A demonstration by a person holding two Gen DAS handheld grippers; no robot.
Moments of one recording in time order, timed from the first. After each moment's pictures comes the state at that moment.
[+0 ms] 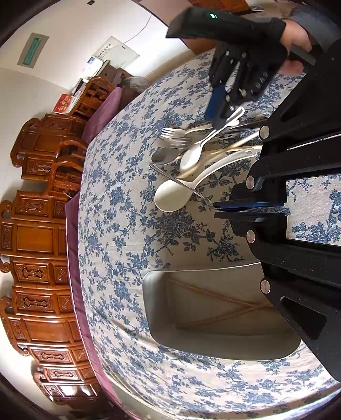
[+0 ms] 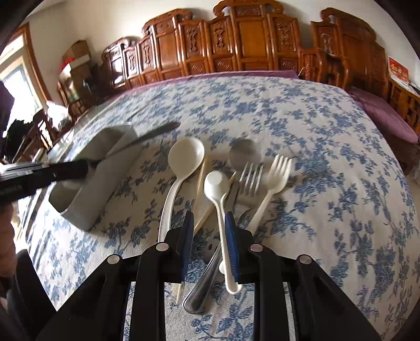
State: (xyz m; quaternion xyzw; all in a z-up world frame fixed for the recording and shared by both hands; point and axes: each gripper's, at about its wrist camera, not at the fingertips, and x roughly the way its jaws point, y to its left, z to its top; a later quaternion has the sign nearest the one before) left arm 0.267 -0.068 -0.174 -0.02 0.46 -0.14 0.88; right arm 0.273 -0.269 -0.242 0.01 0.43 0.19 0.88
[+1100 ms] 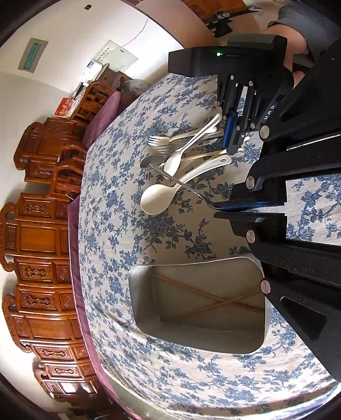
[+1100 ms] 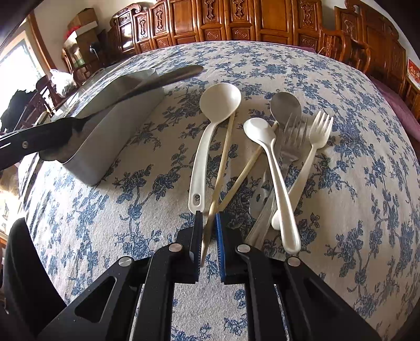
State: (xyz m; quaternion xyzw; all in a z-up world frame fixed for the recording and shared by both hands) left arm 0.220 -0.061 -0.173 -0.02 0.45 -0.14 0.88; right arm 0.249 -0.230 -0.270 -0.03 0.50 0.21 0.84
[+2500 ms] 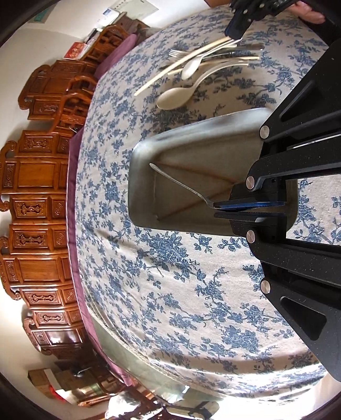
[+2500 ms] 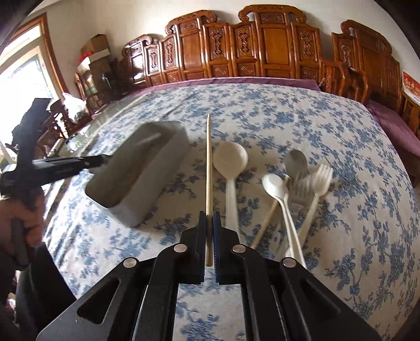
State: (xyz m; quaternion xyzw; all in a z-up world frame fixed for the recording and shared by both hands) left arm 0.261 0.046 -0.193 0.00 0.46 0.01 0.89; right arm 0.235 -0.211 -0.210 0.00 0.42 0.23 0.88
